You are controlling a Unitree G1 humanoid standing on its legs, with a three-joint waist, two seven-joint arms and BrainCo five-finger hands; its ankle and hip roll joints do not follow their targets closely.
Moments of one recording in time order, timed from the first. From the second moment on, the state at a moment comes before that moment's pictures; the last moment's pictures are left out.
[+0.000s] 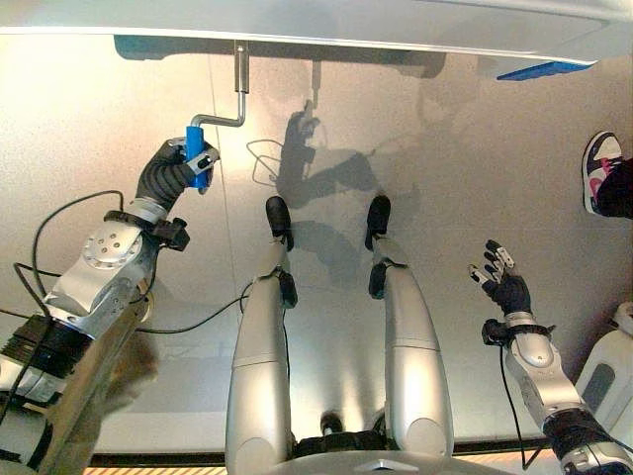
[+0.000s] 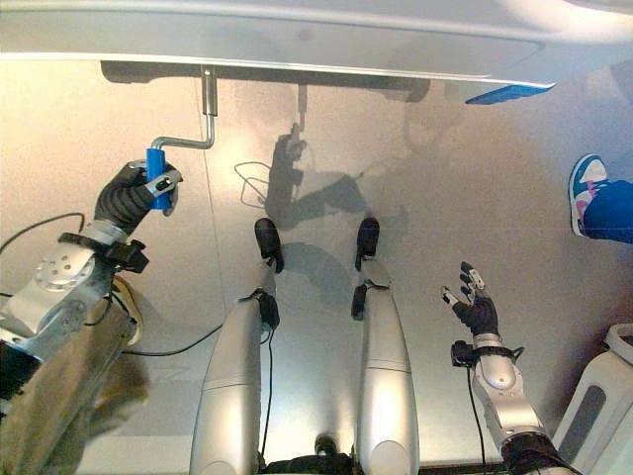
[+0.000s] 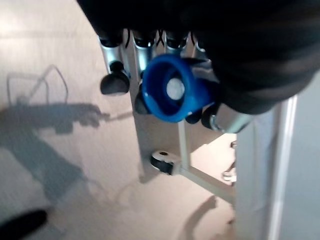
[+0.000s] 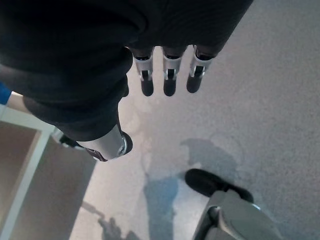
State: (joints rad) left arm -0.45 1.08 -0.40 0.13 -0.82 -0.20 0.10; right arm -0.03 -0.53 0.13 0.48 0.34 -0.36 -0.18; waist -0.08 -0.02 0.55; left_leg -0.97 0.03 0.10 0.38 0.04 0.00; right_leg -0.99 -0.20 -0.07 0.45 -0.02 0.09
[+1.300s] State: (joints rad) left arm -1.04 0.87 -0.64 1.07 0.05 -0.06 0.21; right arm -0.01 -0.61 0.13 0.41 0.38 -0.39 -0.14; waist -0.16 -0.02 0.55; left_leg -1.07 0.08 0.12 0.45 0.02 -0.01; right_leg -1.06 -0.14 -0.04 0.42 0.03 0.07
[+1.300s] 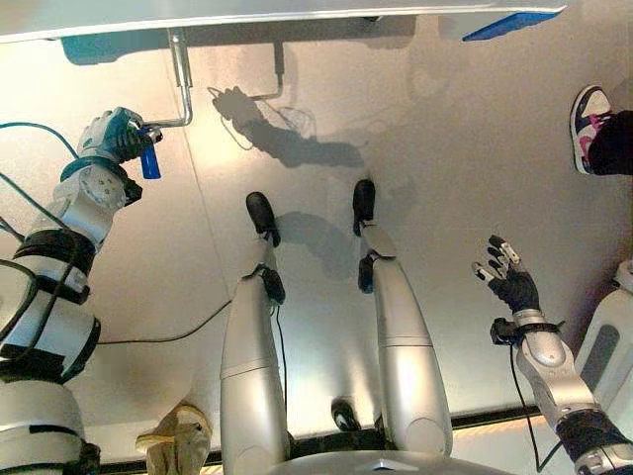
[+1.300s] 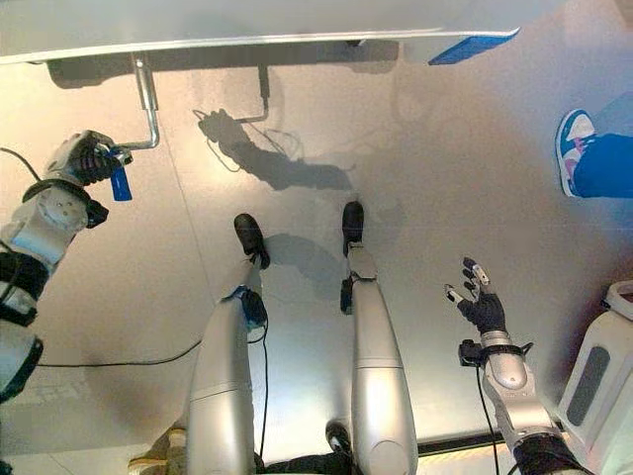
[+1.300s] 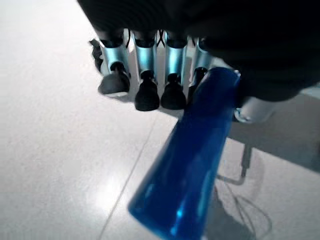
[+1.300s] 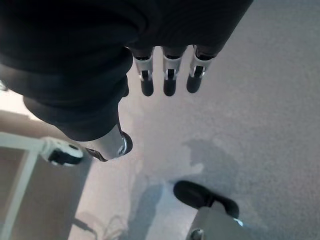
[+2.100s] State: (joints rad) left arm -1.13 0.45 -0.56 1.18 0.05 0.01 0.28; right arm -0.01 -0.60 0.21 0.33 0.42 -0.39 -0.15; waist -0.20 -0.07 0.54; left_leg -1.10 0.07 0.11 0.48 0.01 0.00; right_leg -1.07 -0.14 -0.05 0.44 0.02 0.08
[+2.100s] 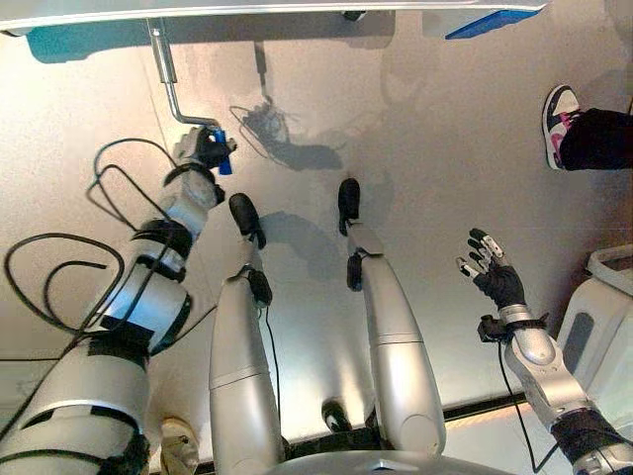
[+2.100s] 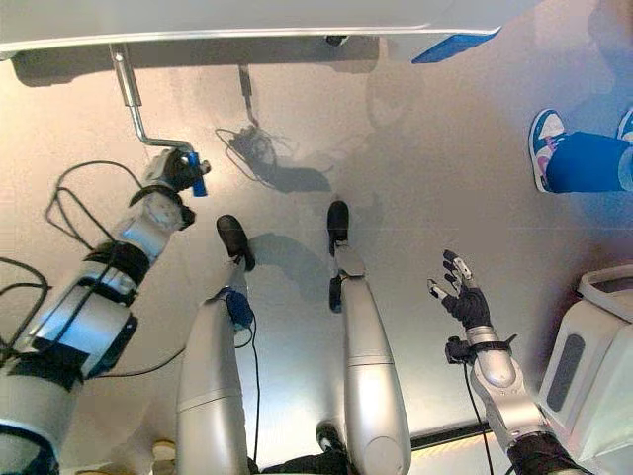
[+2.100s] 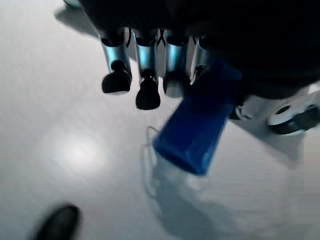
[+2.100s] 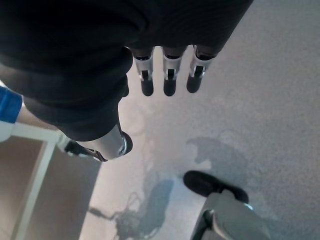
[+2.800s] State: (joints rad) left arm -0.82 0.46 -0.58 0.49 -0.86 -0.25 0.18; right arm -0.02 -0.55 0.21 0.36 0.41 -0.39 -0.21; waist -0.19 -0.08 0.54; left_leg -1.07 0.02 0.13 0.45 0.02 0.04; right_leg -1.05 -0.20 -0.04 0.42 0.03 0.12
